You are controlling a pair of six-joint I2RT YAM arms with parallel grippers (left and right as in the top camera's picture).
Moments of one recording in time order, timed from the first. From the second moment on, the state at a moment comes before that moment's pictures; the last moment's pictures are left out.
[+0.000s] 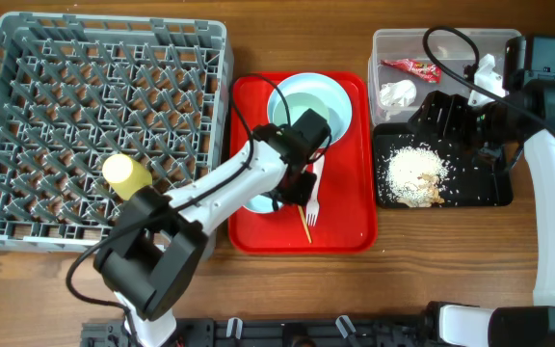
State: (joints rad) left arm -0.72 1.89 1.34 -0.94 0.08 -0.32; right arm -0.11 1.49 1.51 -1.29 -0.32 0.18
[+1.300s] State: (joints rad) left arm 0.57 1.94 1.52 -1.10 1.08 0.05; right arm -0.11 1.49 1.51 -1.30 -0.32 0.18
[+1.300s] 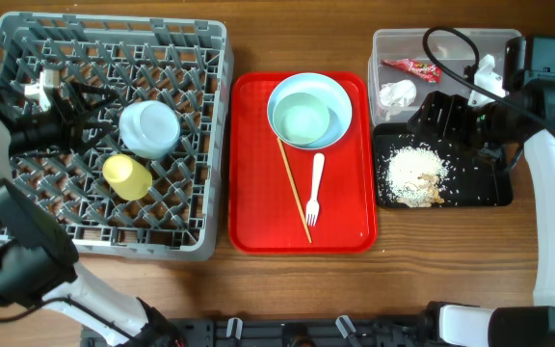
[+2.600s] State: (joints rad) left arm -0.63 2.09 1.52 -0.54 0.03 -0.05; right arm -0.11 1.49 1.51 -1.31 -0.32 0.18
